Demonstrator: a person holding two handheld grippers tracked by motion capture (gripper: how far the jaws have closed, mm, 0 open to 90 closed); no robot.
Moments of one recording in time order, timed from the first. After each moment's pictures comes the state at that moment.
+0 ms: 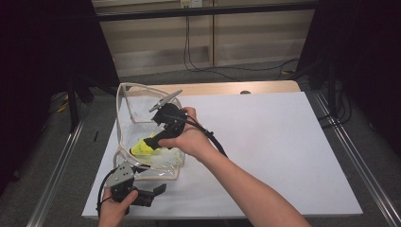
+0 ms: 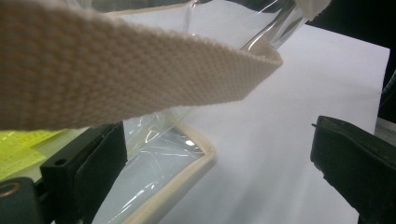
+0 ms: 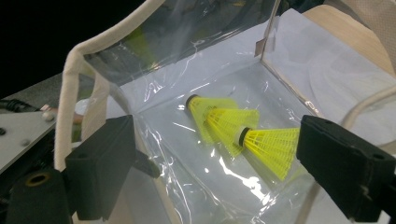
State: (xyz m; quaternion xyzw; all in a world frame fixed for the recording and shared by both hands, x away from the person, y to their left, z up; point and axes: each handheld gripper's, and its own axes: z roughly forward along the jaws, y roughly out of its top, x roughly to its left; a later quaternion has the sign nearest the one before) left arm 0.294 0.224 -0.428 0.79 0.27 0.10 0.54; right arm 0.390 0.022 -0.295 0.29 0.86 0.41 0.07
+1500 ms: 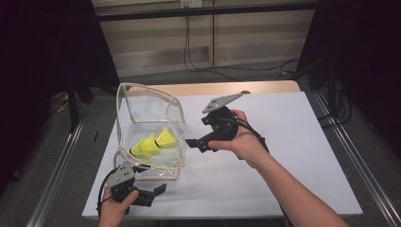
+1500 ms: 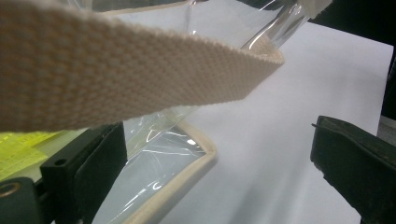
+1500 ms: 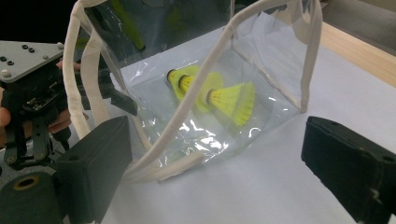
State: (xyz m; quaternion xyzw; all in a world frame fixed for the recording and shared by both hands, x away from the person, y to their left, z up) left arm 0.293 0.223 -0.428 0.79 0.28 0.11 0.53; right arm 0.369 -0.093 -0.301 0.29 0.84 0.46 0.07
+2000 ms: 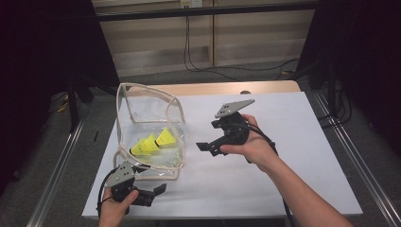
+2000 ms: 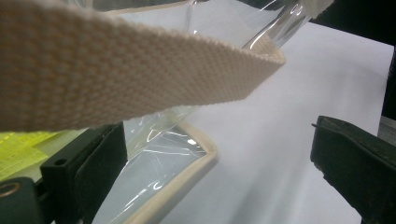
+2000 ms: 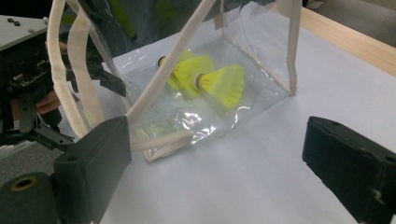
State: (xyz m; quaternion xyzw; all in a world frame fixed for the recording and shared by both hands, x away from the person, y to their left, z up) left arm 0.294 0.223 -0.428 0.79 0.28 0.11 0.53; right arm 0.365 -0.119 -0.320 0.30 0.83 0.46 0.08
